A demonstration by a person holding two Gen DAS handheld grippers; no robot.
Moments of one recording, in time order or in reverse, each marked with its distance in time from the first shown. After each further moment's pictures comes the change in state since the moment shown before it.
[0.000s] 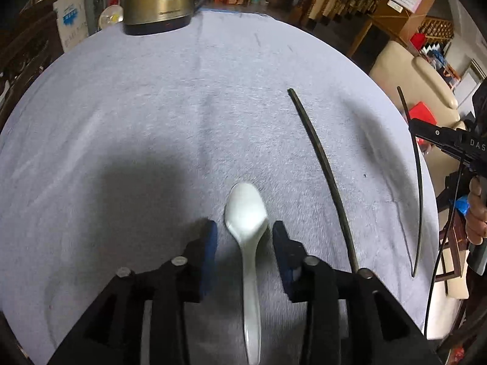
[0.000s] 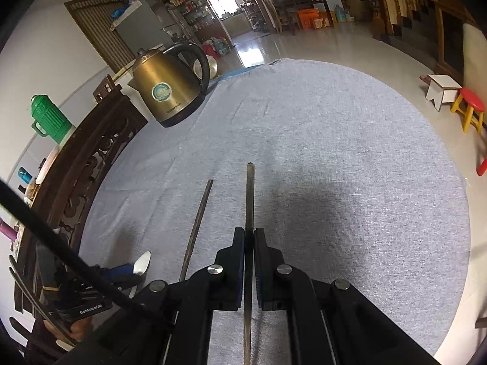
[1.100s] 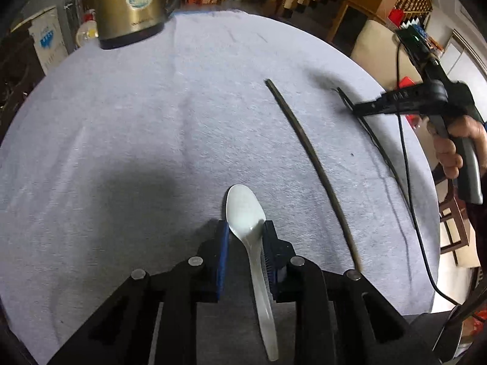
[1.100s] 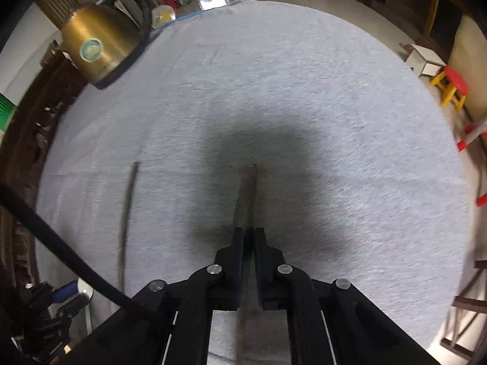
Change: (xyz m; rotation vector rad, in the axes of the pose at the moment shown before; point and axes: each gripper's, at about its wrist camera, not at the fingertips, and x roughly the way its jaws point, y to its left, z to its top) left arm -0.019 0.004 -0.015 0.115 0.016 -0.018; right arm 0.085 -0.017 0.034 0.027 0.270 -0.193
